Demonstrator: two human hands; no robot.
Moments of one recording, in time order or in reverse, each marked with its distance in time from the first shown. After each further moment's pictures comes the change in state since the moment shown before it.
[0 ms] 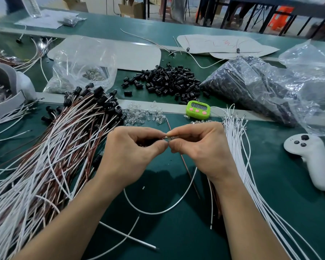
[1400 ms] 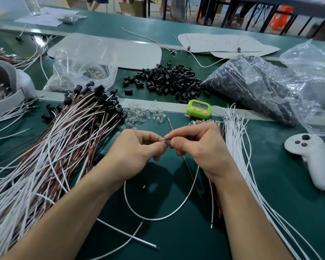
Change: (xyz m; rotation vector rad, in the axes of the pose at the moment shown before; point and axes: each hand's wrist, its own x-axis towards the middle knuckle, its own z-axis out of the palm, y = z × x) left_hand 0.006 -0.006 0.001 -0.178 -0.199 -0.376; right_hand 0.002 0.003 -0.001 -0.005 -0.093 0.078
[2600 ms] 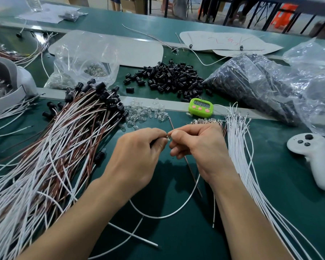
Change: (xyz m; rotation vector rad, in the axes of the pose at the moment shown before) left_hand -0.010 -0.005 0.009 0.587 0.257 0.466; right_hand -0.001 -0.005 0.015 0.131 0.180 0.196
